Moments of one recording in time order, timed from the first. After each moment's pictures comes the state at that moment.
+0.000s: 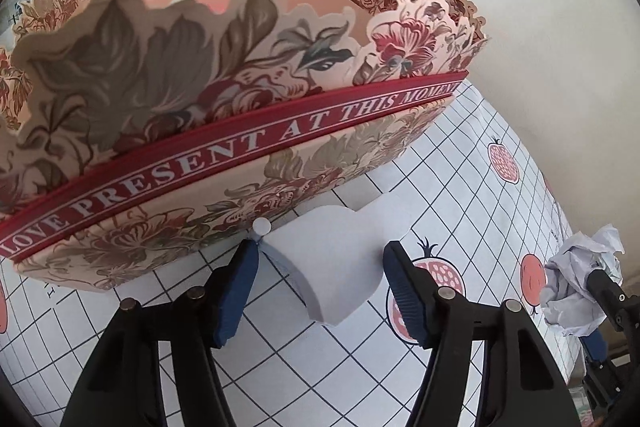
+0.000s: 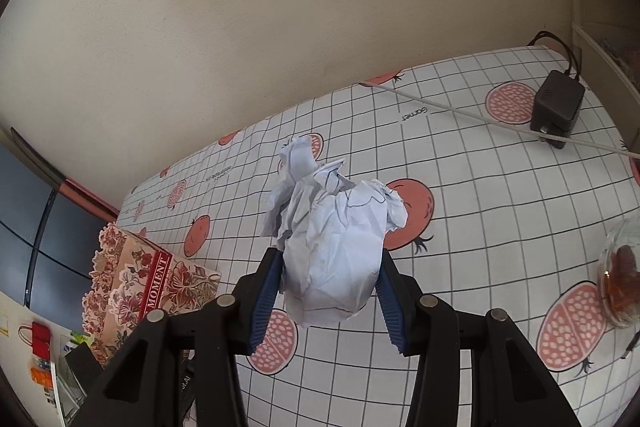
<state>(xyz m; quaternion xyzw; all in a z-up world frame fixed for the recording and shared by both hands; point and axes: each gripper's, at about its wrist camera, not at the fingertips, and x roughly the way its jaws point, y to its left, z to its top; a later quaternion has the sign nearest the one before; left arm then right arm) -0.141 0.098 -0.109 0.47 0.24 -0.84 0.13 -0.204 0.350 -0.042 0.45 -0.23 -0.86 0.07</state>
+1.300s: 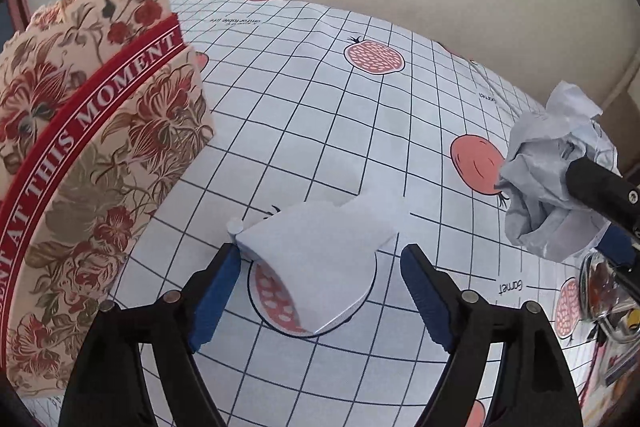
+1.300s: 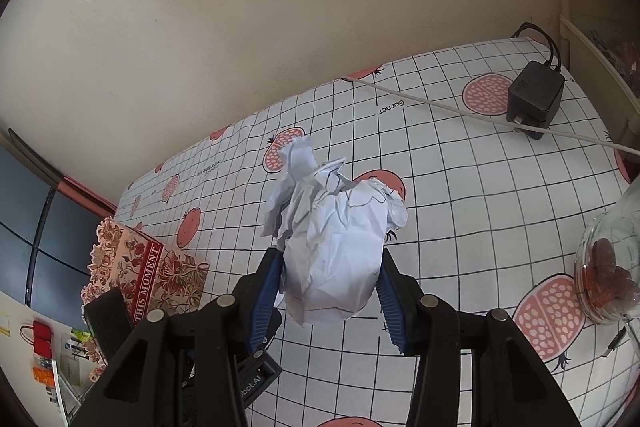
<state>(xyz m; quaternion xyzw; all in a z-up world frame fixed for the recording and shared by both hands) -0.176 0.191 -0.105 0.51 0.03 -0.85 -0.07 -0.194 0.368 -0.045 0.47 -0.23 -0.85 0.07</state>
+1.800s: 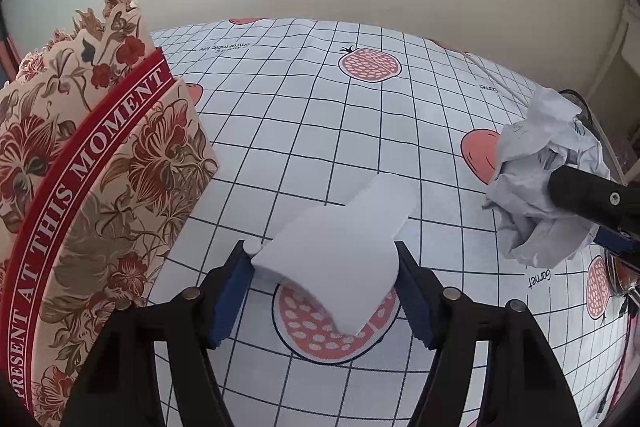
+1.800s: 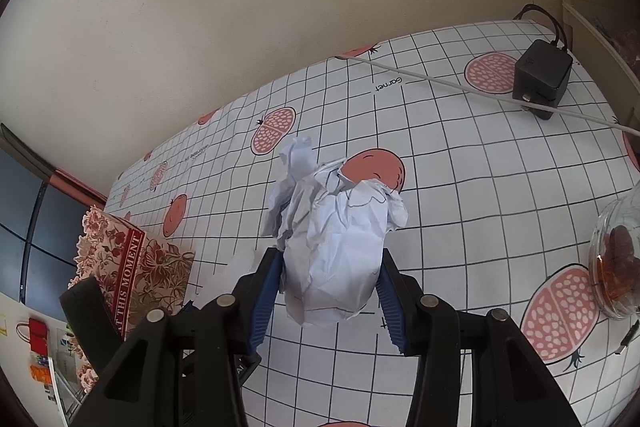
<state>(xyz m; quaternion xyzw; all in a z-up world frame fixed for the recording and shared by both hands) -0.187 0.184 -0.109 0.49 -0.02 -0.87 -0.09 -0.201 0.360 -0.064 0.49 -0.22 -0.84 0.06</state>
